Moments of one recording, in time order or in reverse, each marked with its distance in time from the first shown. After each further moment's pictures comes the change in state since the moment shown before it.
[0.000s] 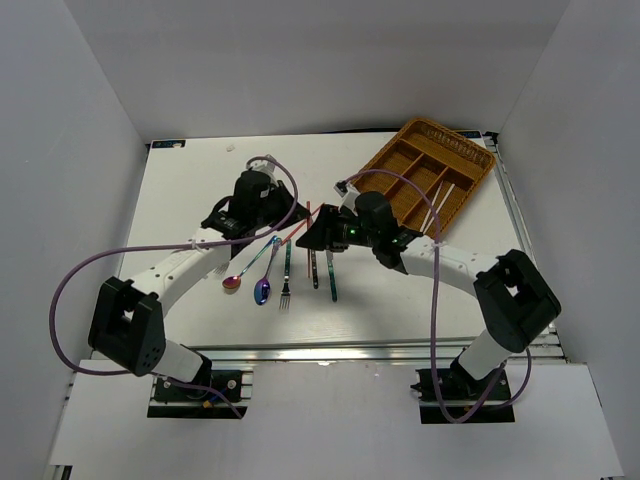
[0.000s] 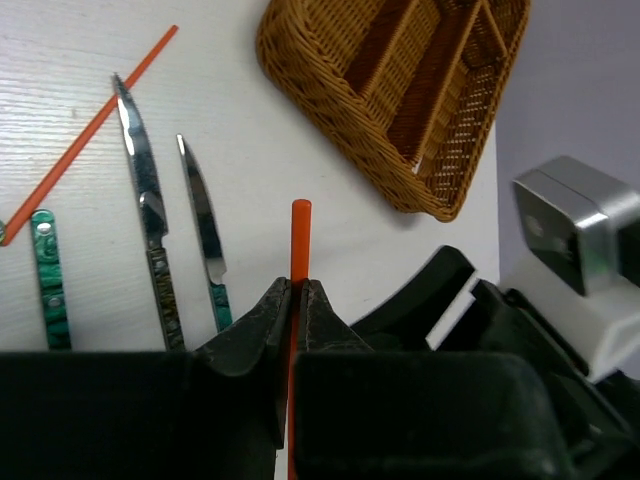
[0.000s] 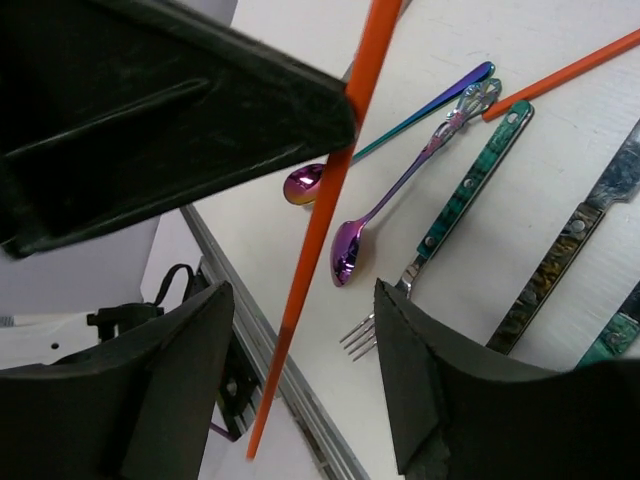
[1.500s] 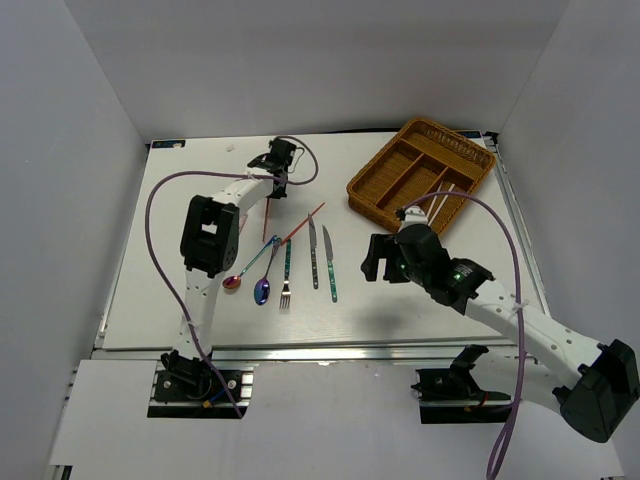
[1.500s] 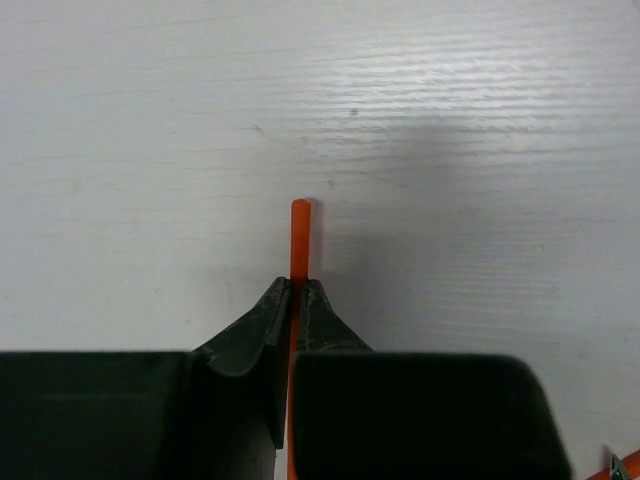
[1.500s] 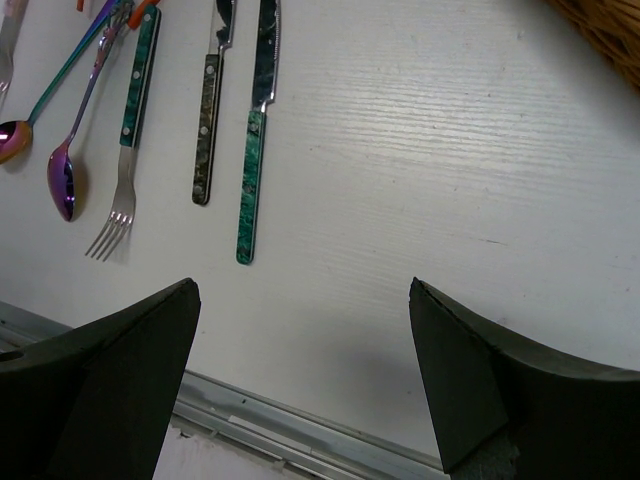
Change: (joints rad) left arm 0.122 0.915 0.866 -0.405 -0.546 0.650; right arm 0.032 -0.574 -0.165 -0.720 0.598 -0.208
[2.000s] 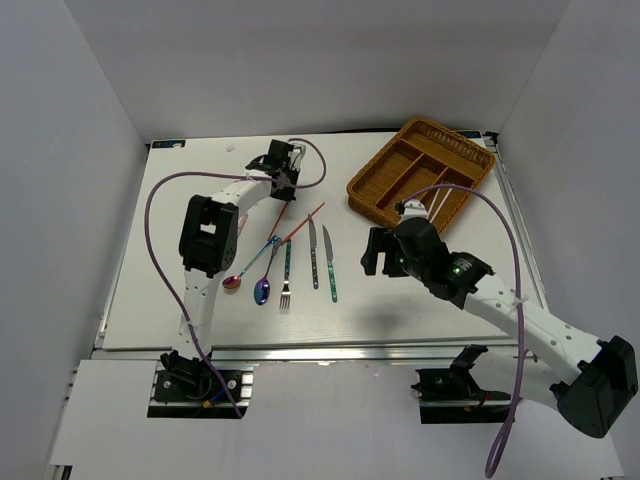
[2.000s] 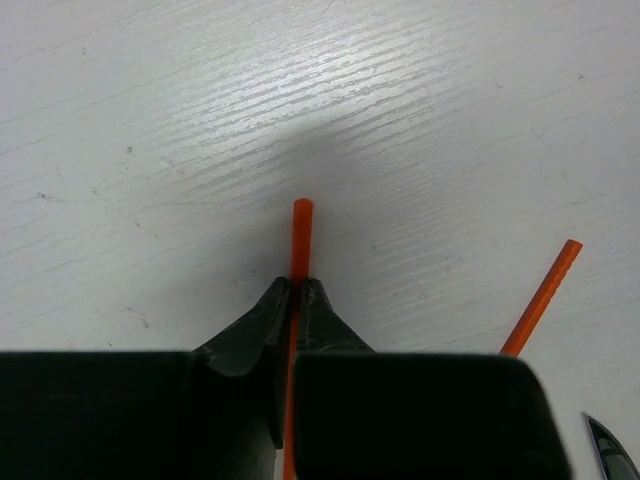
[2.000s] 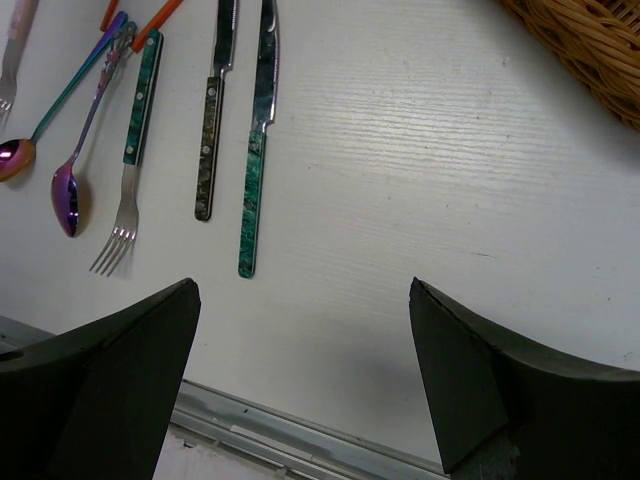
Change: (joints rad) left arm 0.014 -0.009 -0.050 0.097 0.383 0.111; right arm 0.000 0.040 0.053 -0.019 0.026 -0.010
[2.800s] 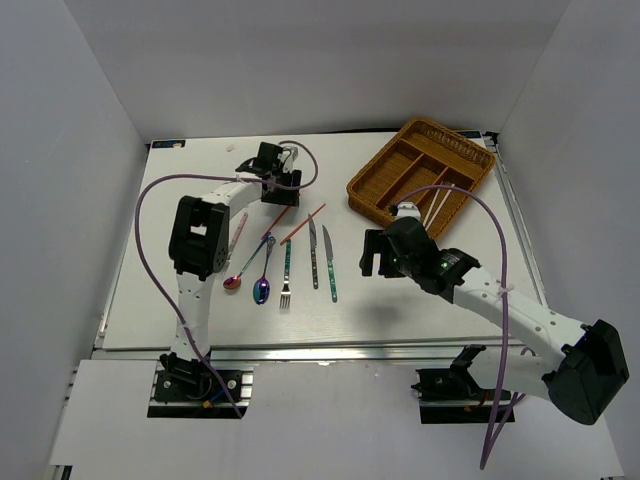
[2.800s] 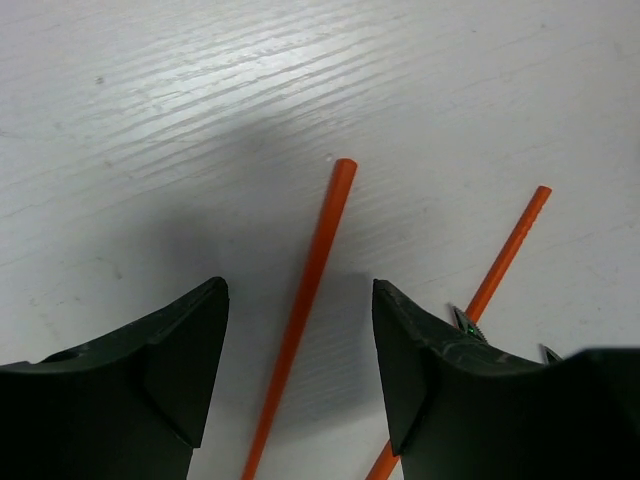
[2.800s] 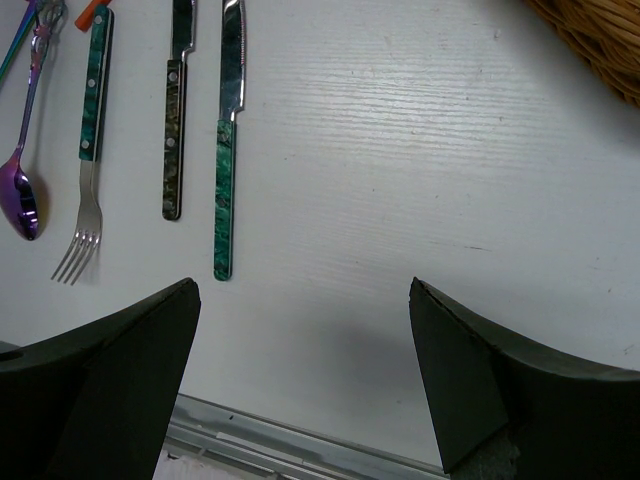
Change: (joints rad) left arm 0.040 -0.084 -0.110 0.020 0.125 -0.070; right arm 0.000 0.075 0.000 0.005 0.021 0.018
